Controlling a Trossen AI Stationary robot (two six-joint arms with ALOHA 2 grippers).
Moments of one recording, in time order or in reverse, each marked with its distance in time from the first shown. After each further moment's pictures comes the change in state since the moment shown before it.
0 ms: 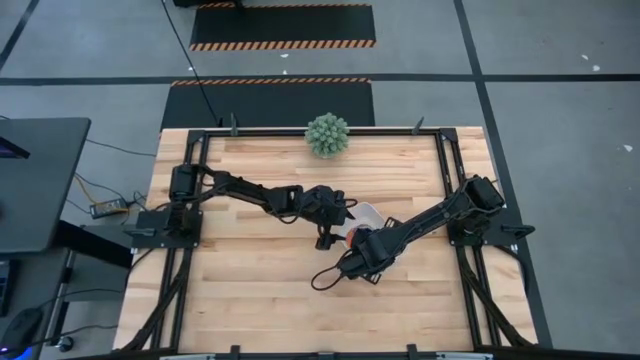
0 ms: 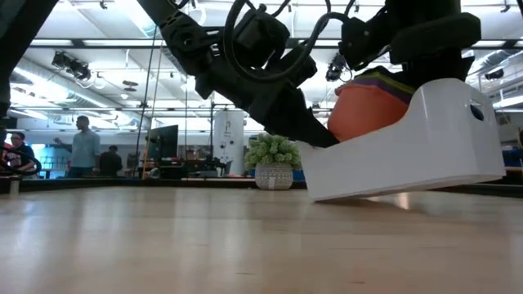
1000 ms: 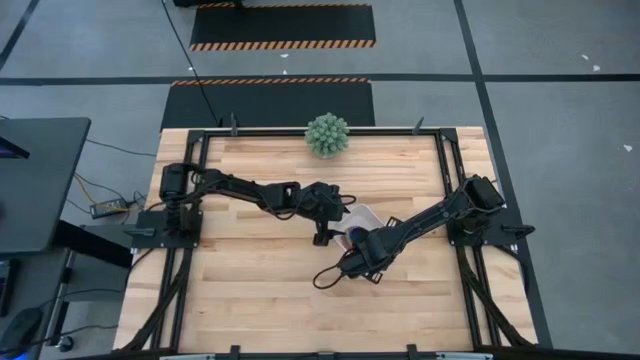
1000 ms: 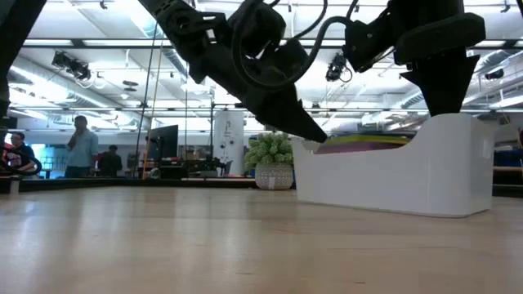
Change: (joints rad) left arm -0.009 -0.078 0.003 -0.132 -0.074 0.005; right arm -0.008 -0.001 -0.001 -0.038 -0.012 0.021
